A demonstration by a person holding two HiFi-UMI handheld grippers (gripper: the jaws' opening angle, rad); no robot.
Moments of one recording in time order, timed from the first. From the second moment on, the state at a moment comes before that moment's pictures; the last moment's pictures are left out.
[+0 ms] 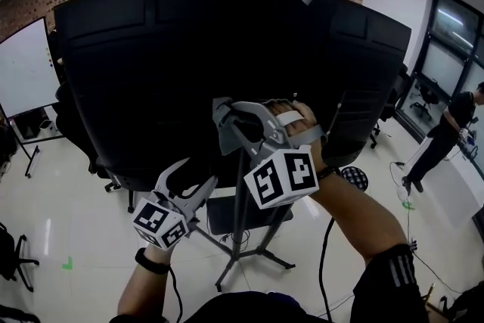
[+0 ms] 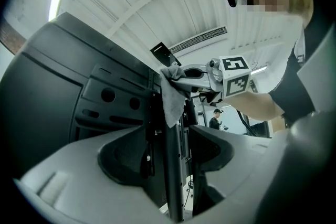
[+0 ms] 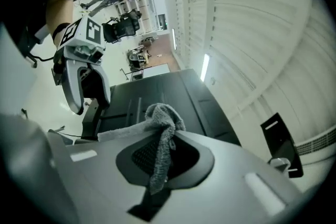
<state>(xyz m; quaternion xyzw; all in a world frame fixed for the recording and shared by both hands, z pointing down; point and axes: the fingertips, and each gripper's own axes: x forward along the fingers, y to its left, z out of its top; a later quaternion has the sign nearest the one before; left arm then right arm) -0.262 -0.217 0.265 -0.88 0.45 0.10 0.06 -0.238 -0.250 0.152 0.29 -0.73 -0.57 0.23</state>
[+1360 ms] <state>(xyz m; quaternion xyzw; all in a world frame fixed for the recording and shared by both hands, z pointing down) -0.186 -0.256 0.252 -0.84 0.54 0.08 0.07 -0.157 -0.308 0.175 0.27 -0.70 -0.65 0.13</state>
